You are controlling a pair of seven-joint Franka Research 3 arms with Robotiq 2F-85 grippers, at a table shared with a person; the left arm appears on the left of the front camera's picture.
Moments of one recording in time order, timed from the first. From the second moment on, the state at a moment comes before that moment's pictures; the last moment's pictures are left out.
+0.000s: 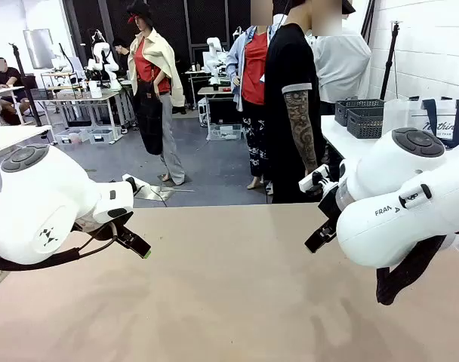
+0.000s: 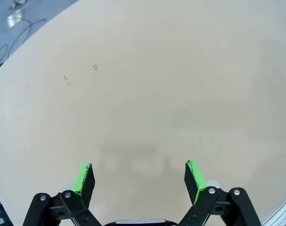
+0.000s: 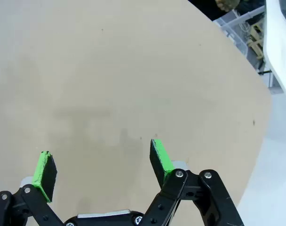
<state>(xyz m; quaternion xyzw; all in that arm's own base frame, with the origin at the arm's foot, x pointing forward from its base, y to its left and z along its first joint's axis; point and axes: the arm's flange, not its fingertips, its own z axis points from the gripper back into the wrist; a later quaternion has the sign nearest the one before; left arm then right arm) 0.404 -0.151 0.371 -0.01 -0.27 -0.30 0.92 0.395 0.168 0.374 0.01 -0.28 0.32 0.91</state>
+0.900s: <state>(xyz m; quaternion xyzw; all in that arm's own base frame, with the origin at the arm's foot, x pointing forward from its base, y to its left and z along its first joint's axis) 0.403 -0.153 0.371 -0.01 -0.27 -0.30 0.92 0.395 0.168 0.374 0.01 -0.28 0.32 0.91</state>
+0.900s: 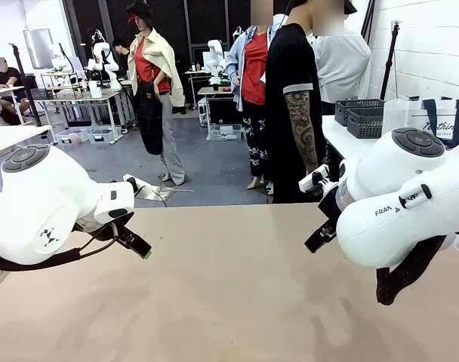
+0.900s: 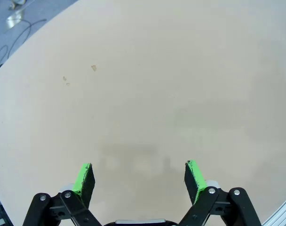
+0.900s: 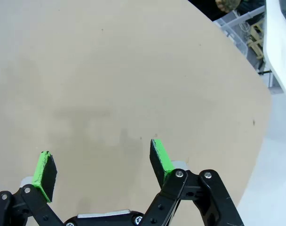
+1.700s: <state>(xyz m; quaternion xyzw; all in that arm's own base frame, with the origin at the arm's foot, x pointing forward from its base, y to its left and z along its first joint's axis) 0.371 0.000 0.574 0.10 -0.47 -0.11 0.87 0.338 -0.112 0.580 -0.09 -0.47 -0.09 0.87</state>
